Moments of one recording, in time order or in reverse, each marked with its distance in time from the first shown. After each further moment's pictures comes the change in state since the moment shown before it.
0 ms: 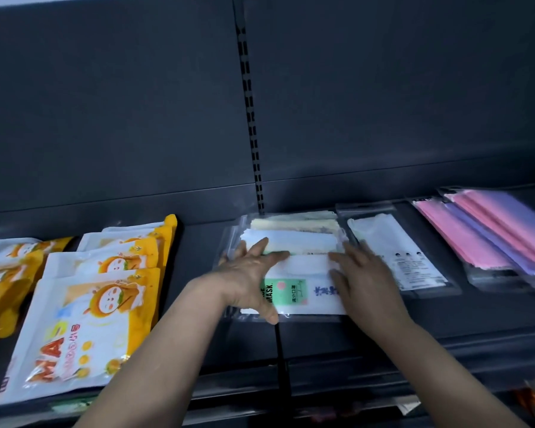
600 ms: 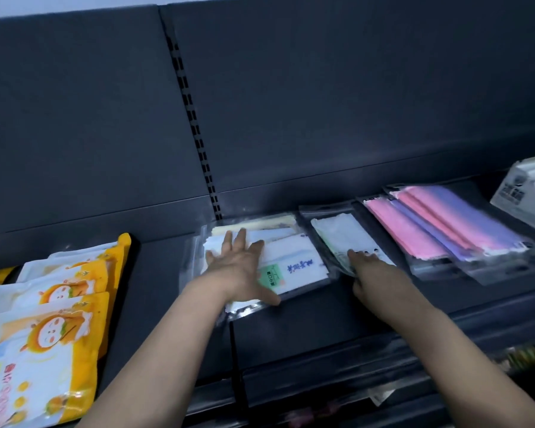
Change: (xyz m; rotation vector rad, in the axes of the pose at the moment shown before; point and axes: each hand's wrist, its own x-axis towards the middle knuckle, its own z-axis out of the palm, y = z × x) left_hand 0.032 0.064 -0.010 0.056 0.109 -0.106; right_hand -0.012 0.066 -0.058 -0.259 -0.239 0.174
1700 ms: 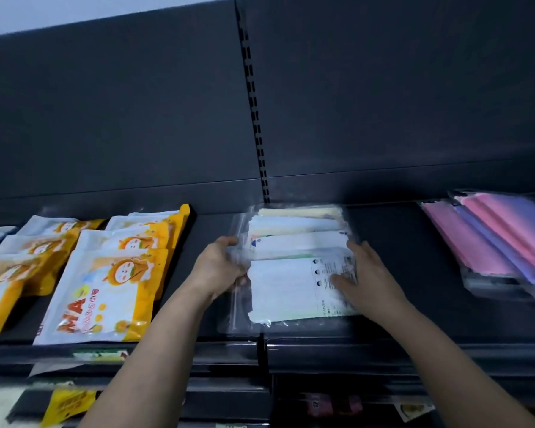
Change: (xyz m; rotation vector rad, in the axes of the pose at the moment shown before) left_hand -0.057 -0.057 0.027 -1.015 0.403 -0.345; right_hand 0.008 -0.048 0.017 0.637 -0.125 -0.092
